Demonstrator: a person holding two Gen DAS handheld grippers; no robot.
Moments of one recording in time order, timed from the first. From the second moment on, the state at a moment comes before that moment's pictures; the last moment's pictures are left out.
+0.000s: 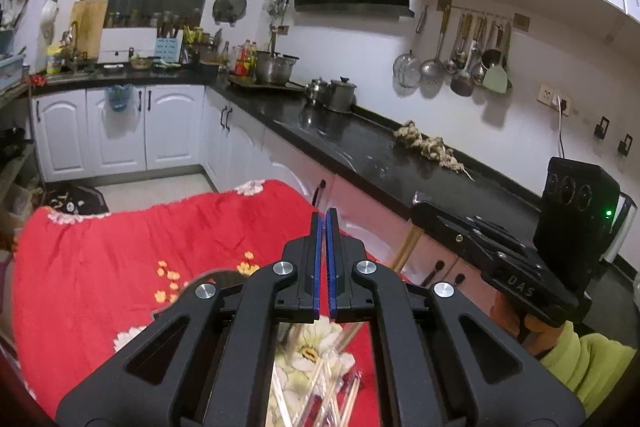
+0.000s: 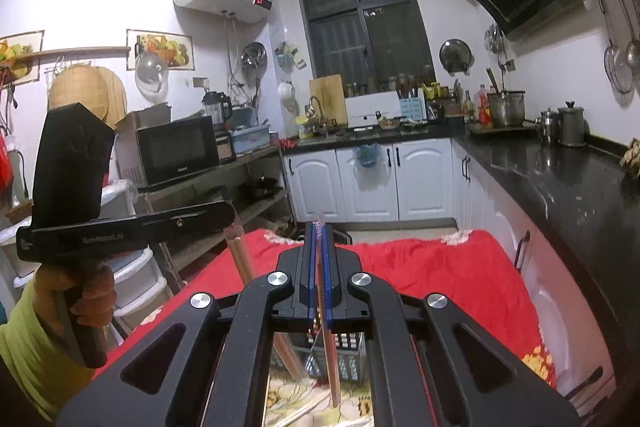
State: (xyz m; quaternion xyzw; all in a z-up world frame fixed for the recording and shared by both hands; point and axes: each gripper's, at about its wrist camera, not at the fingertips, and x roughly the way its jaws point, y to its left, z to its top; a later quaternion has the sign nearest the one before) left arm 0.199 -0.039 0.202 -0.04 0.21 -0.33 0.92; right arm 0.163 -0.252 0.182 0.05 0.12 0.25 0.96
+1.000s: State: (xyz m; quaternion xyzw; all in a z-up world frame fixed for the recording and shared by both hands) left arm 0.266 -0.005 0.168 -0.08 0.22 -0.26 0.94; right arm 0.258 -0.224 0.166 0.08 0.13 0.24 0.96
